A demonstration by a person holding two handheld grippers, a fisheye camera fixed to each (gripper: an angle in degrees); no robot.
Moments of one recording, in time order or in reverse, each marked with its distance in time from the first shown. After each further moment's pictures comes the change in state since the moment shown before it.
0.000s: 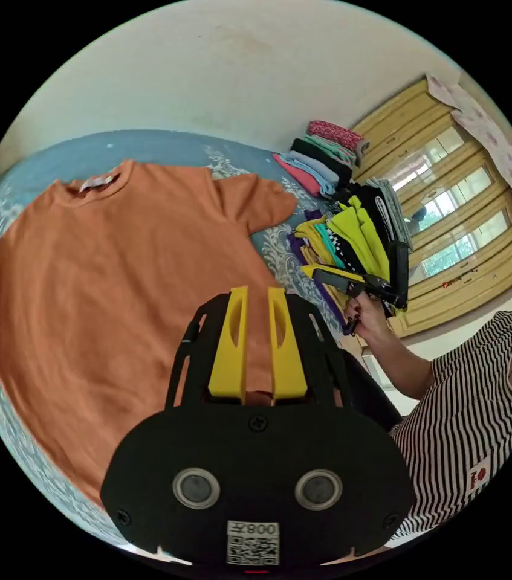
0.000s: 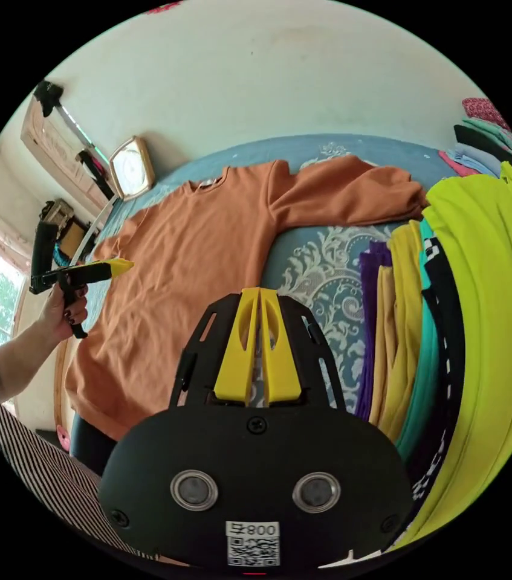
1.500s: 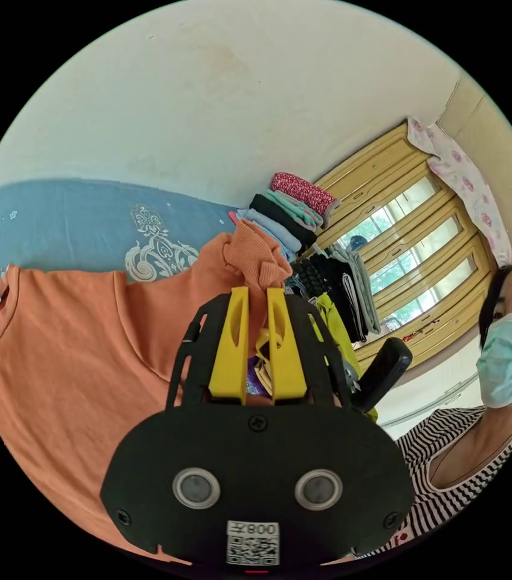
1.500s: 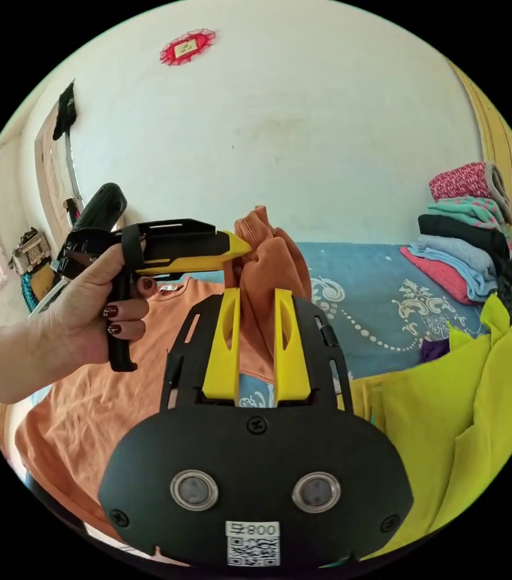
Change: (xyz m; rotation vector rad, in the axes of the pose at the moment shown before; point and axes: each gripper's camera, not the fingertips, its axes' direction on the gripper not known) left arm -0.068 -0.382 0.126 0.210 0.254 0.009; right arm -0.071 -0.115 0.006 0.458 0.178 -0.083
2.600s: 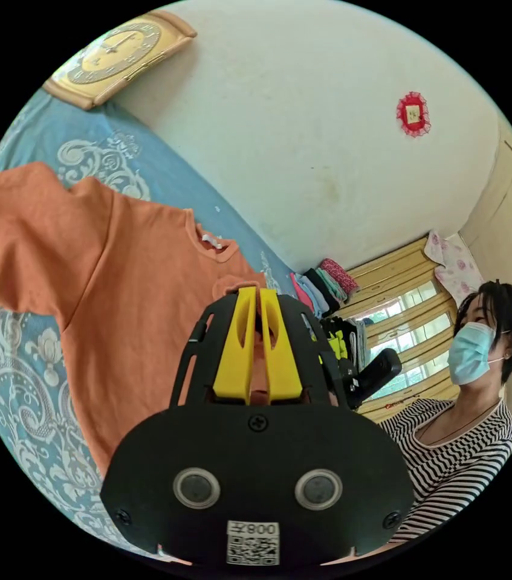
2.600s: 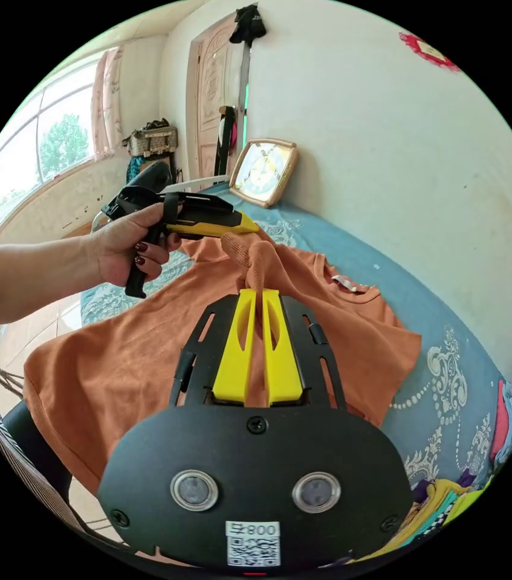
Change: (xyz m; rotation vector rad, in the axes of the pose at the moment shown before) left arm -0.286 0.105 -0.397 0.333 -0.069 -0.349; right arm -0.320 -0.062 0.111 -0.181 -0.370 -0.577
